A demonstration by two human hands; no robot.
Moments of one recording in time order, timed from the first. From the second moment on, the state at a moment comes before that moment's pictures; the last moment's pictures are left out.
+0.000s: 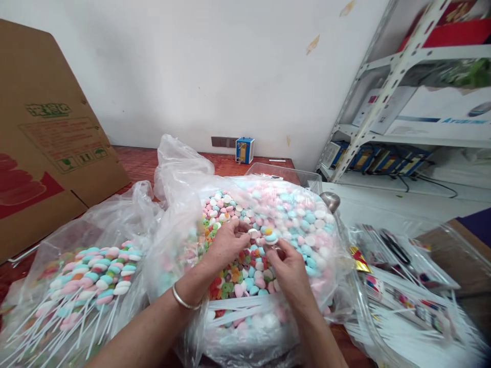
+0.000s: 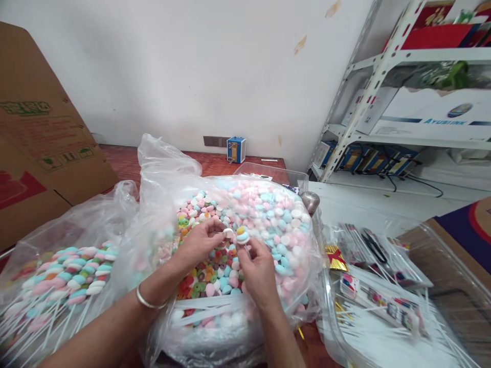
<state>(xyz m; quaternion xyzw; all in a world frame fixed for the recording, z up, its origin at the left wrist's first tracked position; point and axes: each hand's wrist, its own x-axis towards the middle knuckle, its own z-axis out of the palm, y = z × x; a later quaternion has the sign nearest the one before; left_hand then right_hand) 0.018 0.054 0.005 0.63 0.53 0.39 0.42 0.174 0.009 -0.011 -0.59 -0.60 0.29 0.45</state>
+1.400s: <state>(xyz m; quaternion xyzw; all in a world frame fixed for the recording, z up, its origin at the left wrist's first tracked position) 0.018 0.007 0.002 0.53 0.49 0.47 0.51 0.178 -0.082 0.006 -0.52 -0.45 0.64 0.35</state>
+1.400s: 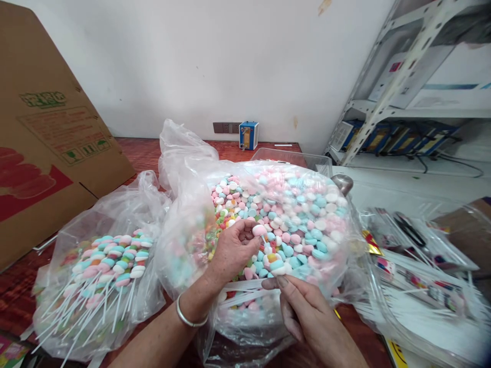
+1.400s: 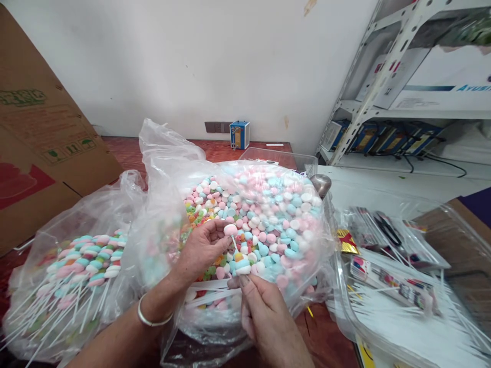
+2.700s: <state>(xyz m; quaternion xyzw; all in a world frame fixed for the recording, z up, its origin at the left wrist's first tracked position) -0.018 -0.008 0.005 0.69 0.45 0.44 0.37 0.168 -0.052 -0.006 -0.59 -0.56 0.39 0.43</state>
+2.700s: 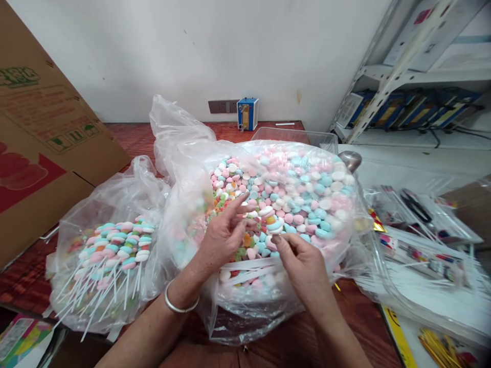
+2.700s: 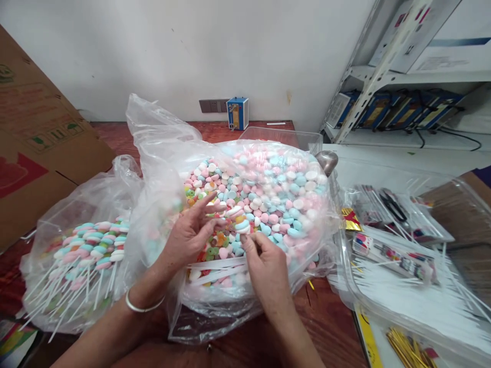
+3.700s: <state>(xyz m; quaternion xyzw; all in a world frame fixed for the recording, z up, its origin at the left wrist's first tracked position) -0.031 -0.016 -0.003 0.83 0.46 0.27 0.14 0.175 -0.085 0.004 -0.67 -0.73 0.14 0.06</state>
